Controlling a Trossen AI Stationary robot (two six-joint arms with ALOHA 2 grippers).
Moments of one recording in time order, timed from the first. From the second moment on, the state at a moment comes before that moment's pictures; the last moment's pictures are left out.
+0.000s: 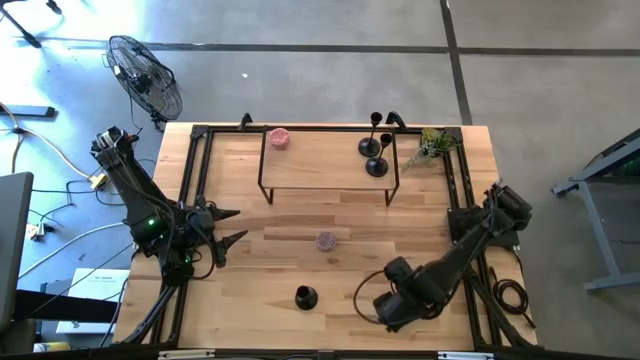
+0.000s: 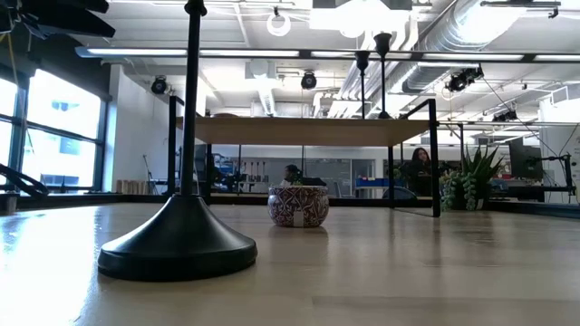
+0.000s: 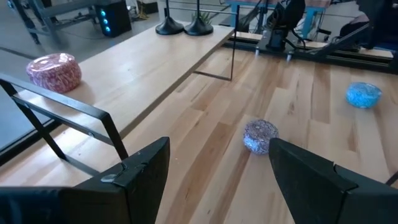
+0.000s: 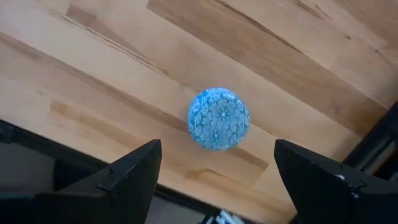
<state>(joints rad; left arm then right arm) -0.96 0.92 0.75 -0.86 -1.22 -1.08 0.71 1.82 1.59 -1.35 -0.02 1.78</state>
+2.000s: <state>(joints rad) -0.96 0.92 0.75 -0.86 -1.18 -1.11 0.76 1.82 1.33 -1.05 -0.06 1.75</state>
